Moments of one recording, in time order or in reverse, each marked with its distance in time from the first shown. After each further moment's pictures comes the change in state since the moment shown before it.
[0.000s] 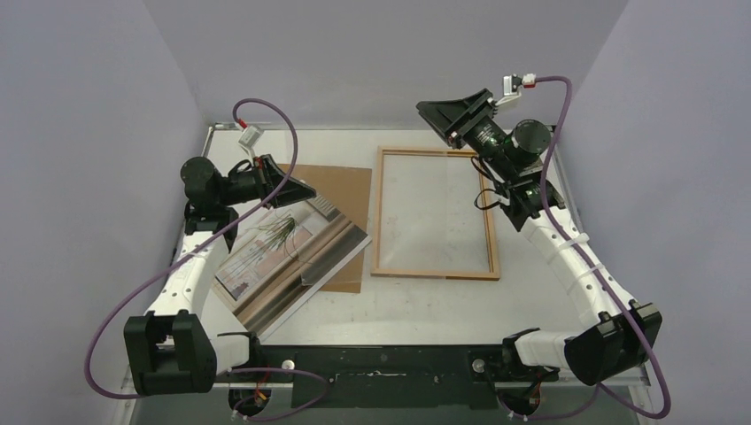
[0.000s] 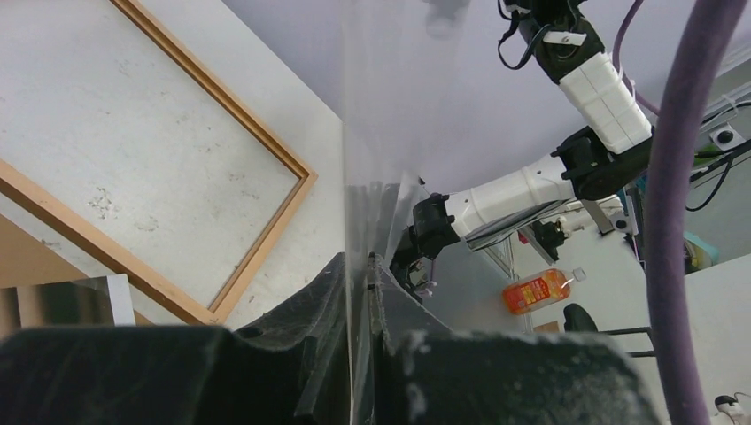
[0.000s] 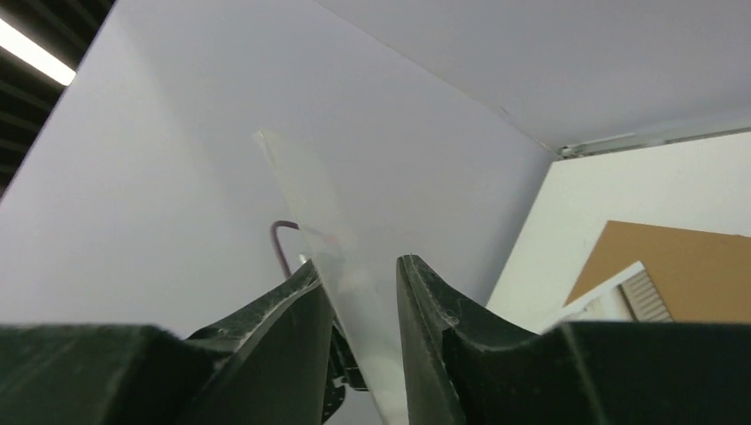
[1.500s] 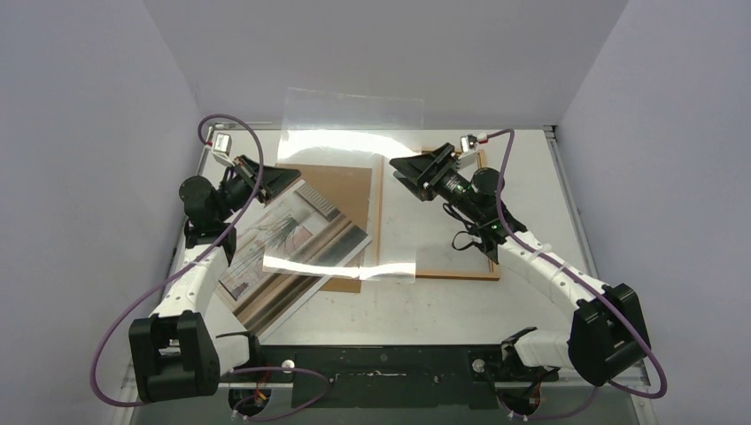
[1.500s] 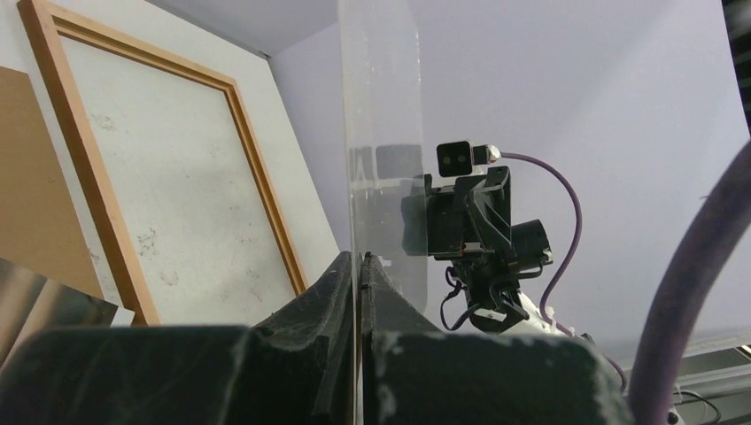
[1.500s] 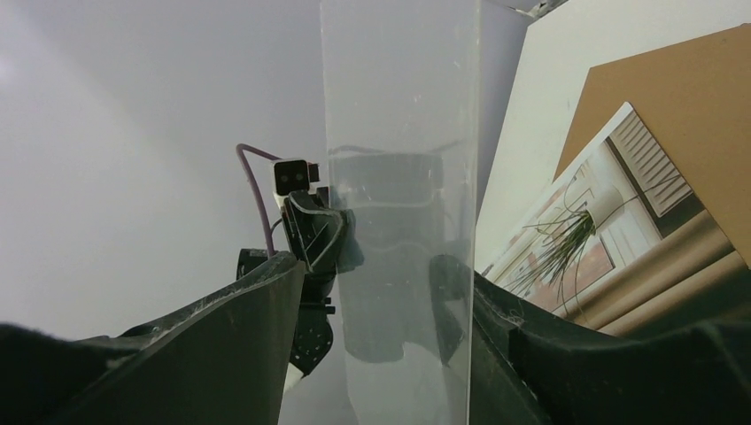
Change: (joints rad) left arm 0.072 -0.027 -0.165 0.124 -0.417 -0.324; right arm 0.129 0.001 -0.438 0.246 0.039 0.134
